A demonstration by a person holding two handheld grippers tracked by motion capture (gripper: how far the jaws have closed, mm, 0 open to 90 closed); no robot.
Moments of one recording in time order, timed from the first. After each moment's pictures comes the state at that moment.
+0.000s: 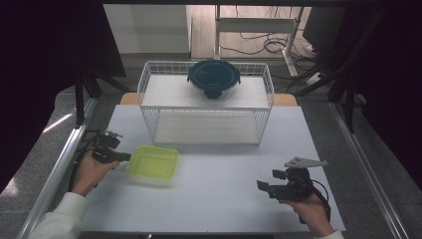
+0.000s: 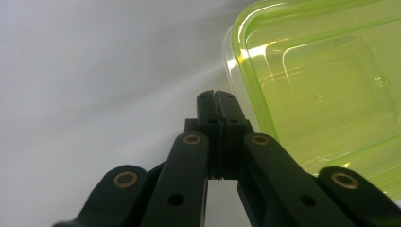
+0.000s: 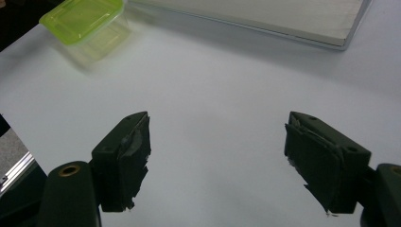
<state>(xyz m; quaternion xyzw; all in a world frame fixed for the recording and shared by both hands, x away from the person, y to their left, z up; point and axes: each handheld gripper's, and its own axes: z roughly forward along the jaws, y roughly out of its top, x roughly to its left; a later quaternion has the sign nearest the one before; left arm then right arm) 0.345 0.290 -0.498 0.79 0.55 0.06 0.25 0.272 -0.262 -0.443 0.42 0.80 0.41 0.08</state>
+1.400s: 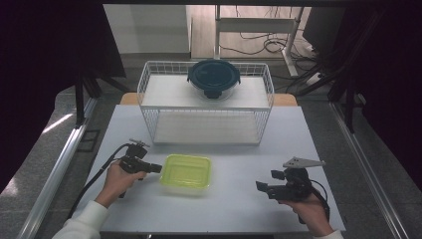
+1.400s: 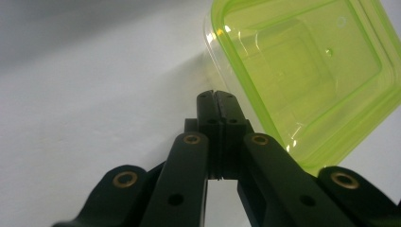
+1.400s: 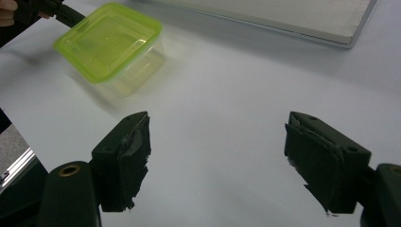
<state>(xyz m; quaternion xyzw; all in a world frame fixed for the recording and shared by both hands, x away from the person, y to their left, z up) 0.327 0.212 -0.503 0.81 0.49 -0.04 0.32 0.272 -0.260 -0.444 0.42 0.81 0.41 0.08</state>
